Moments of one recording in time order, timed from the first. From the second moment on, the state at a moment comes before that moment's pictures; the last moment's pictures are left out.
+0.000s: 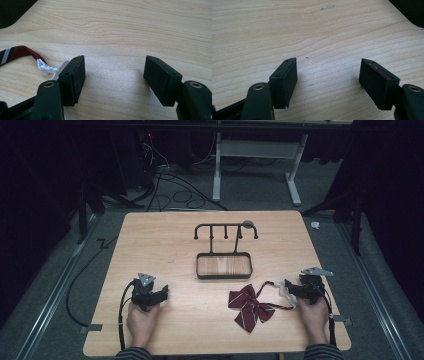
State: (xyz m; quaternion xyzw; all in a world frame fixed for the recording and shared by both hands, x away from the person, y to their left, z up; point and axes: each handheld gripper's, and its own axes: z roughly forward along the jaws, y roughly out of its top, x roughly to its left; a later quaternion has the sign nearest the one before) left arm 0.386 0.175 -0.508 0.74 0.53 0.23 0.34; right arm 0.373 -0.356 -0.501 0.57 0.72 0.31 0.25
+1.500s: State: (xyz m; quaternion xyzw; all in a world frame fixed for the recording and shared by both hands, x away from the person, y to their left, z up) left arm 0.386 0.174 -0.507 0.75 0.52 0.22 0.33; right arm 0.372 -0.354 -0.501 0.58 0.71 0.30 0.26
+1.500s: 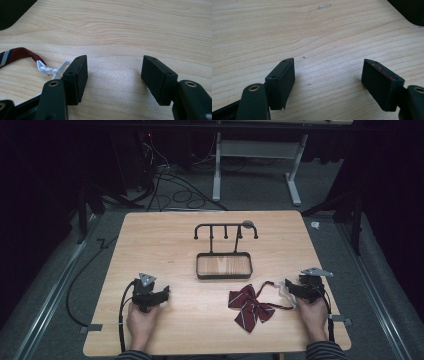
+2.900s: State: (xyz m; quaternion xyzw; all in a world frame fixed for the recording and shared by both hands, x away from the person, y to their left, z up) left arm 0.386 0.174 -0.507 0.75 0.52 0.22 0.33; right arm 0.348 -0.348 -0.479 0.55 0.71 0.35 0.25
